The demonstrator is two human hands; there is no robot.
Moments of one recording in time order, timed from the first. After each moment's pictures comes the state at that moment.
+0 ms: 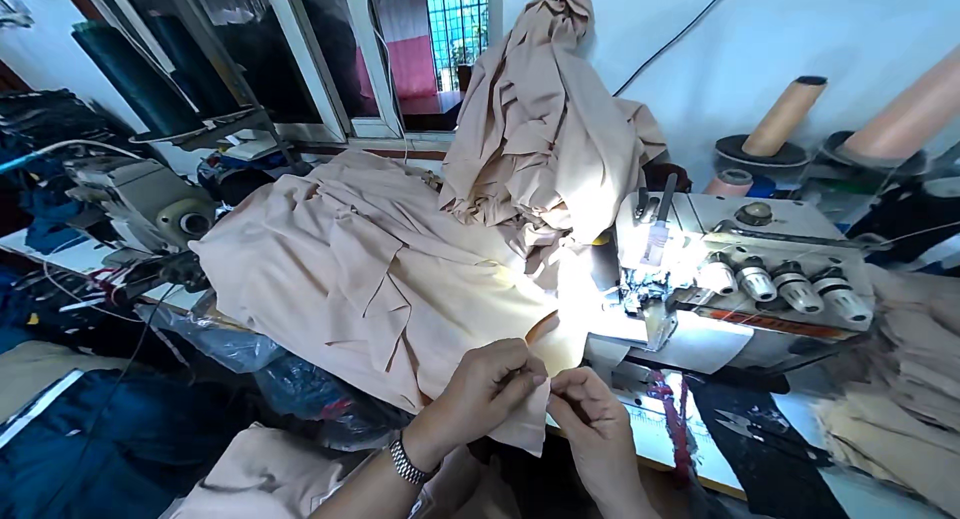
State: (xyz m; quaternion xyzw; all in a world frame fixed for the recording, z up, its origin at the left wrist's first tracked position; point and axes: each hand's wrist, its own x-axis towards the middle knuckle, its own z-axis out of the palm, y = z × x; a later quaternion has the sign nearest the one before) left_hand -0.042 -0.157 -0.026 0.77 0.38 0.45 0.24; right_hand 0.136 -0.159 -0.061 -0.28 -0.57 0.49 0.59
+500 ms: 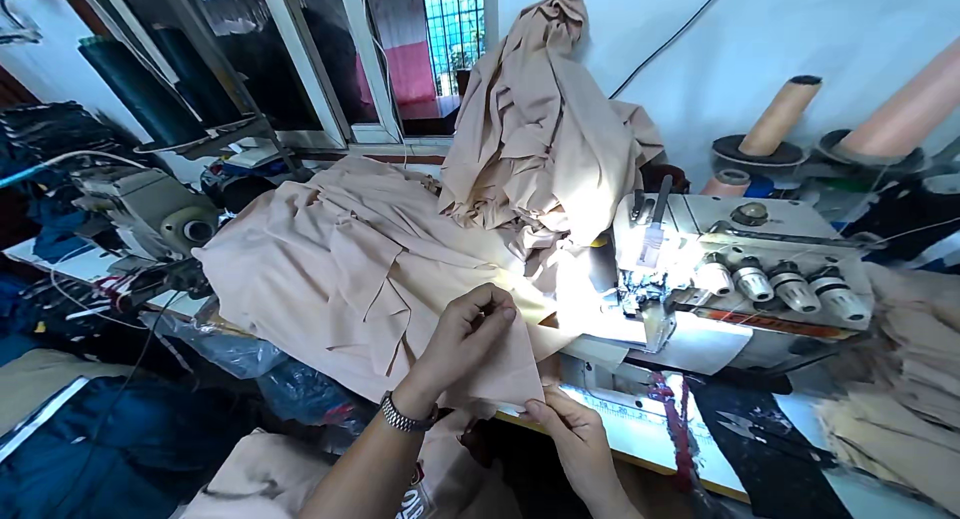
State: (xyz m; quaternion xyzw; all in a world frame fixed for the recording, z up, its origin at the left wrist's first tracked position) left_hand -0.063 -0.131 0.012 0.72 0.41 0.51 0.24; right_hand 0.135 -0.152 -0.109 -0.28 -0.61 0.51 0.54
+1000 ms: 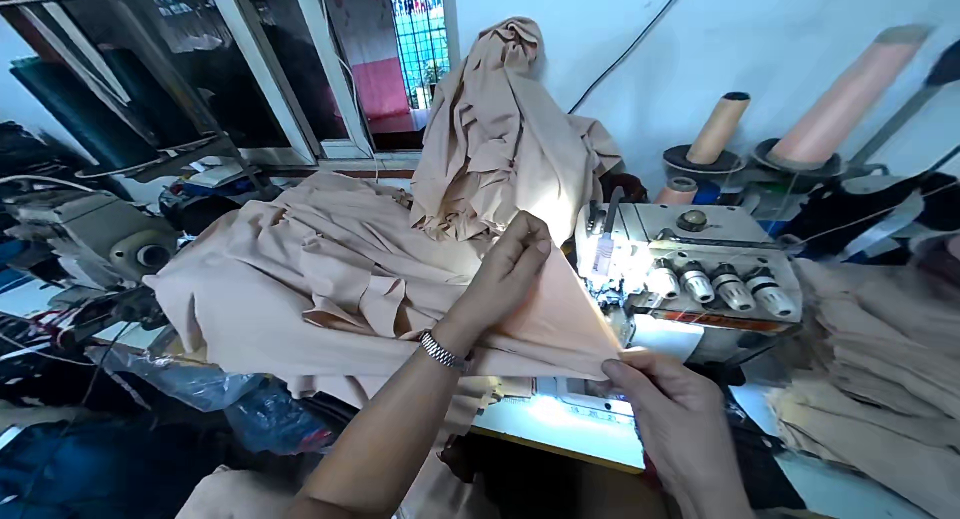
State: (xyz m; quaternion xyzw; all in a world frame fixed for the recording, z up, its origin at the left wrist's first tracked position) left_hand 0.003 -0.043 0.064 0.76 0.28 0.53 0.25; right_hand 0.217 -0.123 -0.020 -0.35 -0.54 0.43 0.63
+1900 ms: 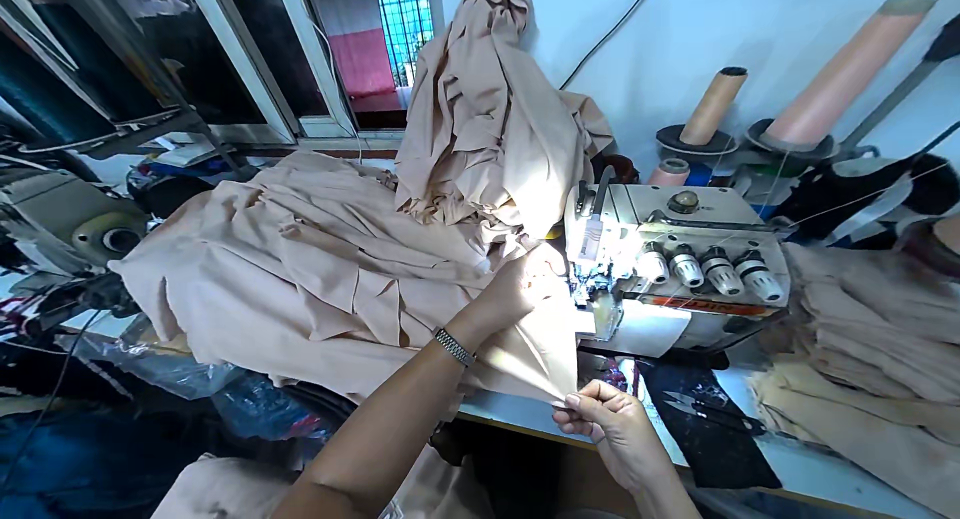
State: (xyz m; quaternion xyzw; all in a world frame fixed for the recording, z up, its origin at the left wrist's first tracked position) left_hand 0.023 -0.019 0.005 0.77 0.39 0.41 0.31; right_hand 0.220 -0.133 -0.083 -0.38 -0.34 0.69 0.51
